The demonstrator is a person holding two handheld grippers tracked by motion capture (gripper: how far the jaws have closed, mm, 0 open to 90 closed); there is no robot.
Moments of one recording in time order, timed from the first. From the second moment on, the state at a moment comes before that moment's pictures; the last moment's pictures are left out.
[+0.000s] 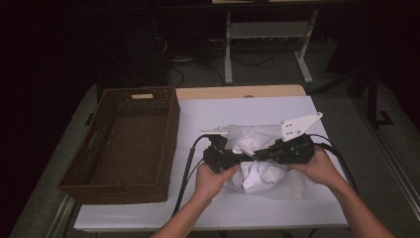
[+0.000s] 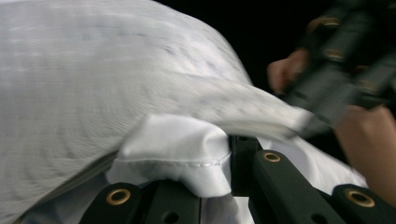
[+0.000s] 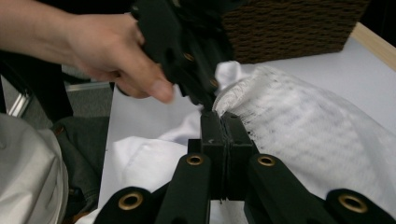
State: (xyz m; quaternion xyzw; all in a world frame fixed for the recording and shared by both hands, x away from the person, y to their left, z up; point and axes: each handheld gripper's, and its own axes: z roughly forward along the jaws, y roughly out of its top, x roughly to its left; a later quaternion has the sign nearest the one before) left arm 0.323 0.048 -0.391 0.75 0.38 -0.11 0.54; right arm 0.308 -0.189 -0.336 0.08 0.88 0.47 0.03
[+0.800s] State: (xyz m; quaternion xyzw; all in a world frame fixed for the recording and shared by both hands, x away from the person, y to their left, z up) left arm 0.332 0.075 -0.411 0.80 0.39 -0.14 0.43; right arm 0.339 -0.200 -0.362 0.16 0.88 0.44 0.04
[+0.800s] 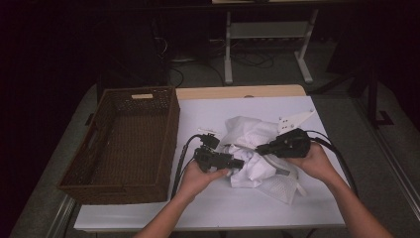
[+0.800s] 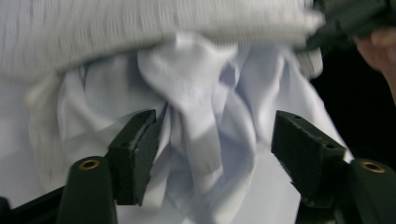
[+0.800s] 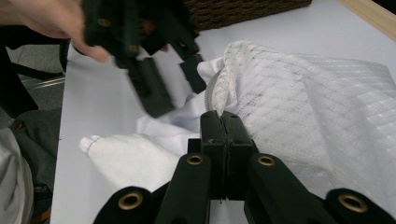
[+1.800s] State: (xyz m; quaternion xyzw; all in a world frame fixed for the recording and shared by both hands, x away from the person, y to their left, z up) left arm 0.364 -0.001 -0.439 0.74 0.41 -0.15 0.50; right arm 0.321 -0.219 -0.356 0.15 0.87 0.46 0.03
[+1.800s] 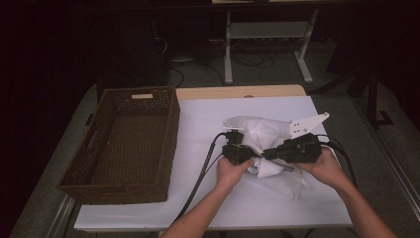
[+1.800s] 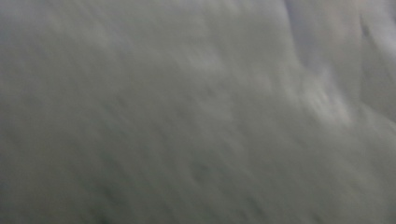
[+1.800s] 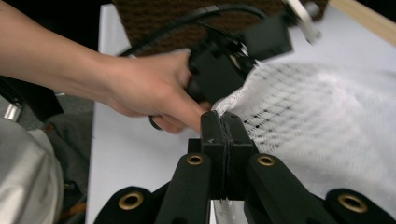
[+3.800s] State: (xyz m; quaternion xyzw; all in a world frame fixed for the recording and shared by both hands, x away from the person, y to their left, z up) left arm 0.346 -0.003 -0.432 0.78 0.36 -0.19 0.47; right arm 0.330 -0.229 -0.367 0.17 0.88 0.45 0.03
